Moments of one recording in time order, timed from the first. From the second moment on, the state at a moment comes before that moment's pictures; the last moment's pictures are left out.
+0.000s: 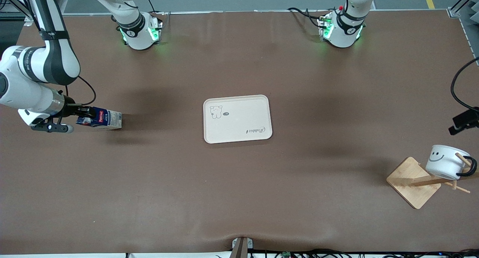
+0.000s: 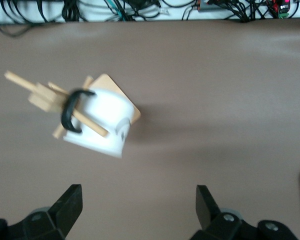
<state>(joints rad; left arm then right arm) 0.79 0.28 -0.81 -1.40 0.17 1.73 0.00 -0.26 0.11 0.12 -2.13 -0.04 2.07 -0.04</state>
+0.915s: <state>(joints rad) 0.42 0.09 -0.55 -1.40 0.16 1.53 -0.13 -0.26 0.11 0.12 -2.14 -0.04 2.00 -0.03</state>
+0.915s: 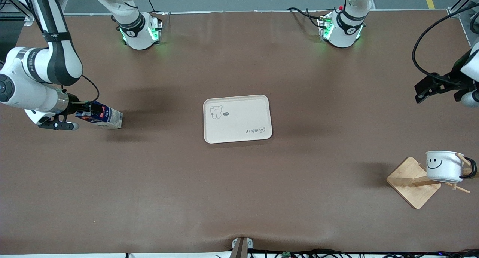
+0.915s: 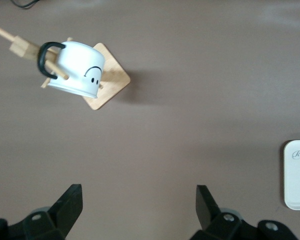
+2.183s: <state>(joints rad) 0.02 -0.07 -0.07 -1.51 0.01 1.46 -0.12 -0.12 0.02 0.12 -1.51 0.02 1.48 0.03</state>
